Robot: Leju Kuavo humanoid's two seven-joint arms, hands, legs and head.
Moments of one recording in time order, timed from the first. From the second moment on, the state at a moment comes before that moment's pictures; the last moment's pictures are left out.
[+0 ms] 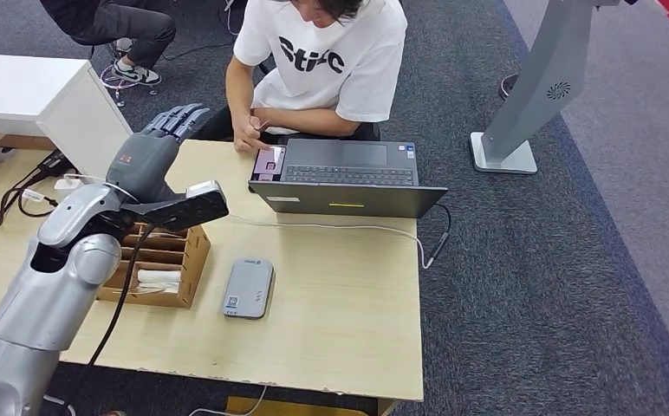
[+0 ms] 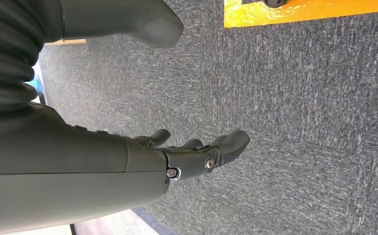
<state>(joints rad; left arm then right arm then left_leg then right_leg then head) -0.80 0.16 -0.60 -1.21 -0.79 -0.09 -0.09 -0.09 0.12 -0.89 -0.20 0.91 -0.25 0.14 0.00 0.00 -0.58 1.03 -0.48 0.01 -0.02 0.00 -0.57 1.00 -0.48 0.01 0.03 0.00</state>
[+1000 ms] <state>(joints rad) -0.66 0.66 -0.70 -1.53 -0.74 -0.26 0.06 -0.08 0.12 -0.97 -0.20 0.87 -0.27 0.14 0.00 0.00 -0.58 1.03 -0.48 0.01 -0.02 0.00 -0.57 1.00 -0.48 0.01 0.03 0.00</state>
